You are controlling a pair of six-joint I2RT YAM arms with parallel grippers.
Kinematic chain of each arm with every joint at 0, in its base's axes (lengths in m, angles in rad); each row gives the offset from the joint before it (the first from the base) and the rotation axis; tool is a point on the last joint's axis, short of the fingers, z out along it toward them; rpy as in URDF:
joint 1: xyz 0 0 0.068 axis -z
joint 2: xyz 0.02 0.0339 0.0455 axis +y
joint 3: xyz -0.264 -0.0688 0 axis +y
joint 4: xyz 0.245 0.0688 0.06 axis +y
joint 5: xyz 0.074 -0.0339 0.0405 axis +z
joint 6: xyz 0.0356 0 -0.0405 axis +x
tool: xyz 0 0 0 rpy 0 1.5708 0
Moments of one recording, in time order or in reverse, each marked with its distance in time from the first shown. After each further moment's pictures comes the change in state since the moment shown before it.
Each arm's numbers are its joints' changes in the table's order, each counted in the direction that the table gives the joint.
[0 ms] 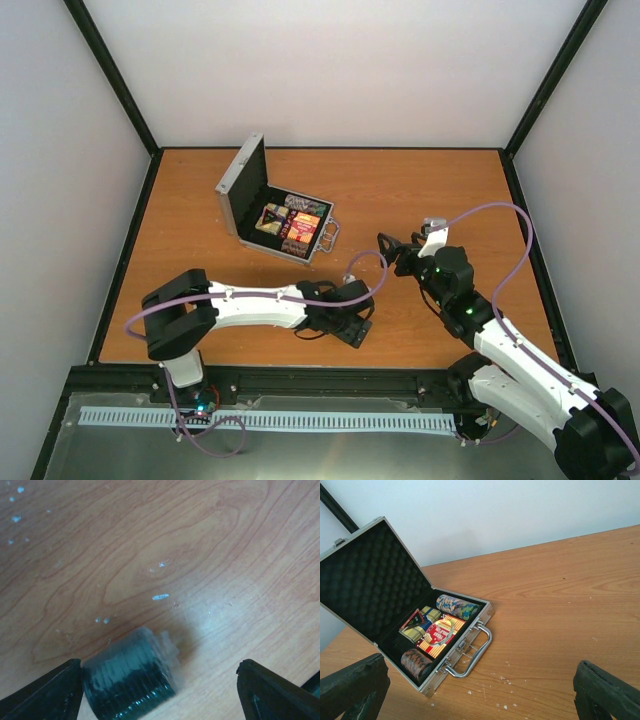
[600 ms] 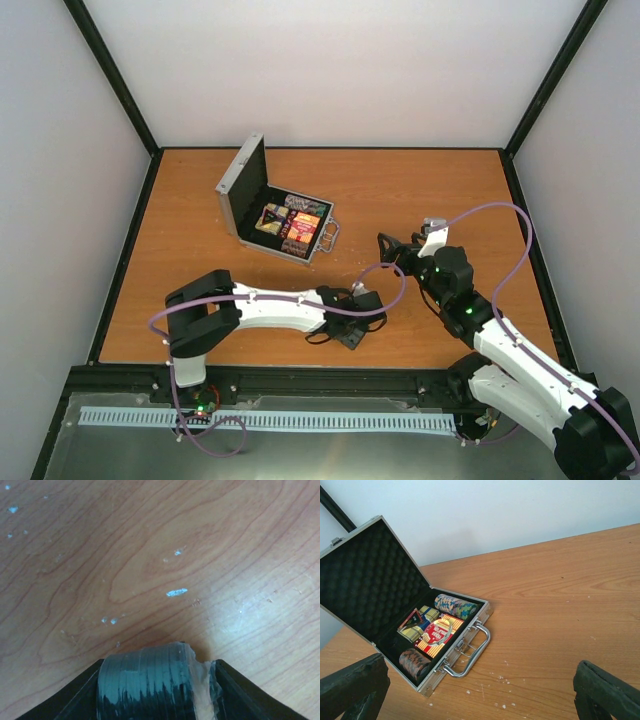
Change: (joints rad) left arm 0.051 0.130 -0.115 0.128 0.126 0.019; right arm 0.000 0.003 0.000 0.002 -0.005 0.000
